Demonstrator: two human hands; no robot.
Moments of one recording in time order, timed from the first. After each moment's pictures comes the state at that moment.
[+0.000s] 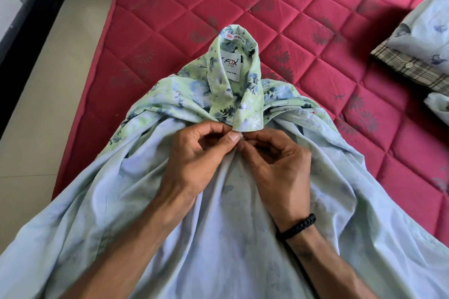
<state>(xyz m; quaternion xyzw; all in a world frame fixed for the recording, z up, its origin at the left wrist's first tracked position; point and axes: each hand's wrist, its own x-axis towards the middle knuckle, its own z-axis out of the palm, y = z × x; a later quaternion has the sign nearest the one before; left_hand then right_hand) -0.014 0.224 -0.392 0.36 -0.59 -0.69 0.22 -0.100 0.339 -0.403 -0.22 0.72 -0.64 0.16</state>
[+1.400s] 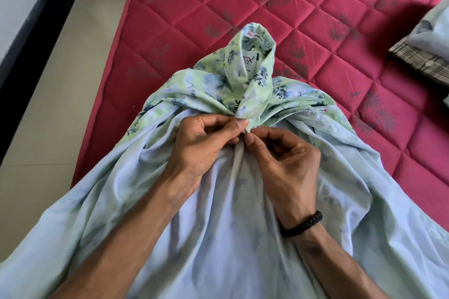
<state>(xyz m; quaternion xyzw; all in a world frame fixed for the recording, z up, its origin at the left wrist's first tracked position) -0.008 0.206 -0.393 0.36 -0.56 -0.72 0.21 -0.085 0.332 -0.403 -0.17 0.68 -0.68 0.19</state>
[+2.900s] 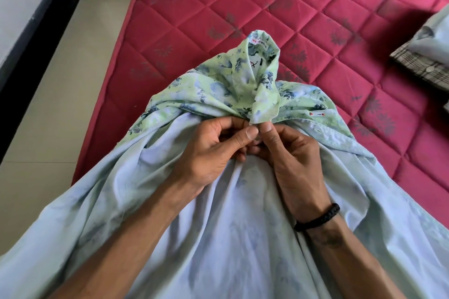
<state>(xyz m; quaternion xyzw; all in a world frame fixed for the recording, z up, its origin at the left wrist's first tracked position) -0.012 0.215 -0.397 0.25 -0.57 -0.77 0.17 -0.107 0.336 -0.403 -0.20 0.61 -0.70 0.31</state>
